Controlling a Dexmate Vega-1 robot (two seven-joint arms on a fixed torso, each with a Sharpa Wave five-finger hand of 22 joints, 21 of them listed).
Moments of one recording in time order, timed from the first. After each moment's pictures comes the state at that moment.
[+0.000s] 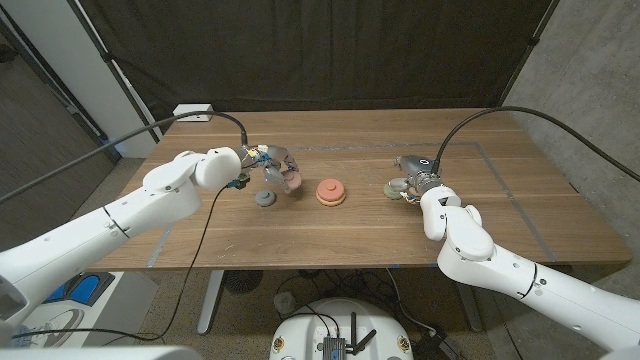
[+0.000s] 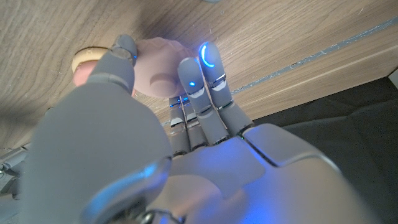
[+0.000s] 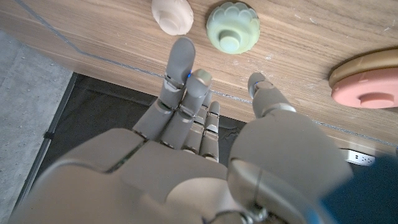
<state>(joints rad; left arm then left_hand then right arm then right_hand) 0.75 1.02 0.59 -2.05 0.46 0.33 -0.38 1.03 -0.02 0.36 -0.17 0.30 0.60 0.02 0.24 0.22 0.57 -0.03 0.28 0.44 1.02 -0.16 1.48 0.53 0.75 -0.08 1.56 0.23 -0.86 -0.83 -0.85 -2.20 -0.77 -1.00 0.11 0.87 -0.02 0.51 -0.16 0.28 0.43 -0.01 0.24 0.26 0.52 -0.08 0.21 0.59 1.10 -0.20 1.23 1.21 1.03 -0.17 1.45 0.19</state>
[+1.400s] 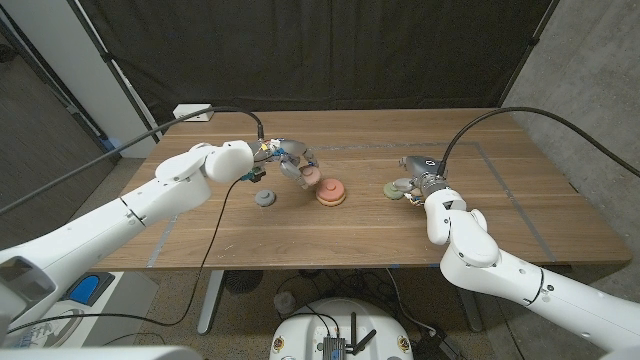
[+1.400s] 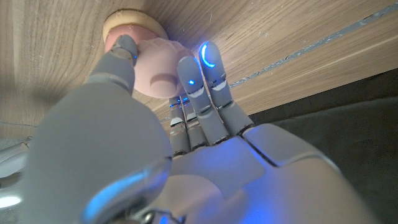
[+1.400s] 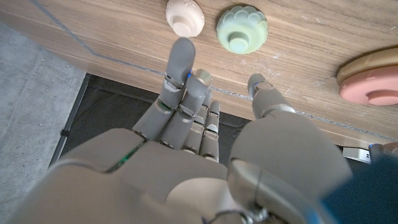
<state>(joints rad) 0.66 0.93 0.64 -1.95 0.44 0.15 -0.38 1.03 -0.02 0.35 -0.17 0.31 0.60 0.02 0.21 0.22 0.57 -0.03 0.25 0.44 1.02 -0.16 1.46 0.52 0.75 -0.08 1.56 0.23 -0.88 -0.85 -0.85 -2.24 -0.77 -1.06 0.08 0.85 -0.02 0.51 -0.16 0.28 0.43 -0.01 0.24 0.26 0.52 -0.07 0.21 0.59 1.10 -0.20 1.23 1.21 1.03 -0.17 1.45 0.19</state>
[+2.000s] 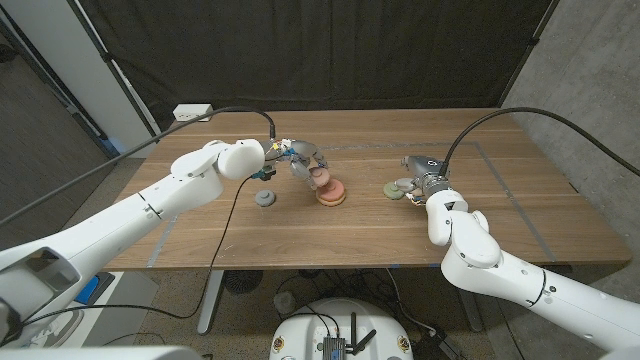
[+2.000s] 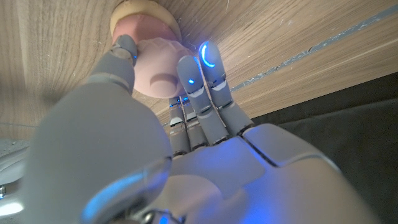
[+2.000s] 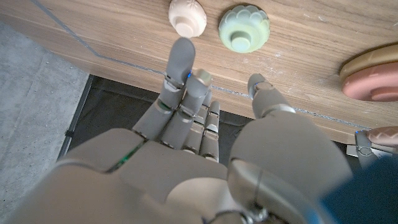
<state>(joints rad) 0.60 0.87 0.69 -1.89 0.47 0.10 -0.42 1.03 -0.02 0.35 -0.17 0.31 0.61 0.01 0.21 0.22 0.58 -0.03 0.24 0.44 1.01 -0.16 1.45 0.52 0.74 -0.07 1.56 0.23 -0.89 -0.86 -0.85 -2.26 -0.75 -1.07 0.06 0.85 -0.02 0.51 -0.16 0.28 0.43 -0.01 0.24 0.25 0.52 -0.08 0.21 0.59 1.10 -0.20 1.23 1.22 1.03 -0.17 1.45 0.19</state>
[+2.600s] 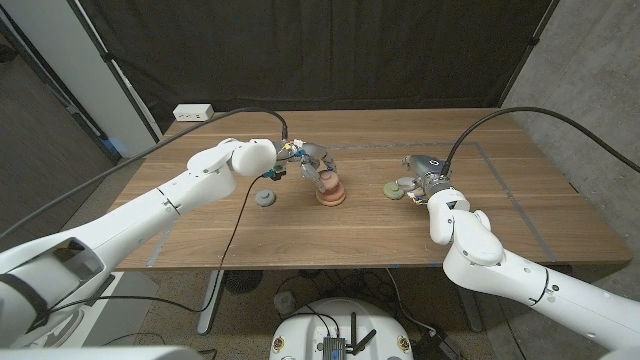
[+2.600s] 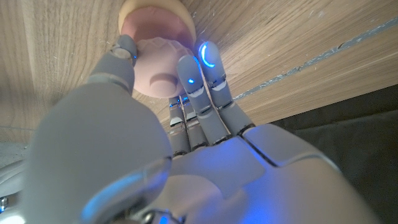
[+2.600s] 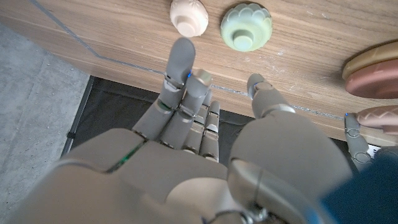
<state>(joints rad) 0.53 0.79 0.76 -1.81 0.49 0.08 -0.46 1.03 -0.02 0.35 -0.17 0.30 0.61 0.01 0.21 0.22 0.59 -0.03 0.23 0.44 1.01 -0.16 1.45 0.51 0.74 -0.07 1.56 0.23 -0.89 -0.87 -0.84 -2.26 -0.71 -1.07 0.03 0.85 -0.02 0.51 -0.16 0.29 0.44 -0.01 0.24 0.25 0.53 -0.07 0.21 0.59 1.10 -0.20 1.23 1.21 1.03 -0.17 1.45 0.19</state>
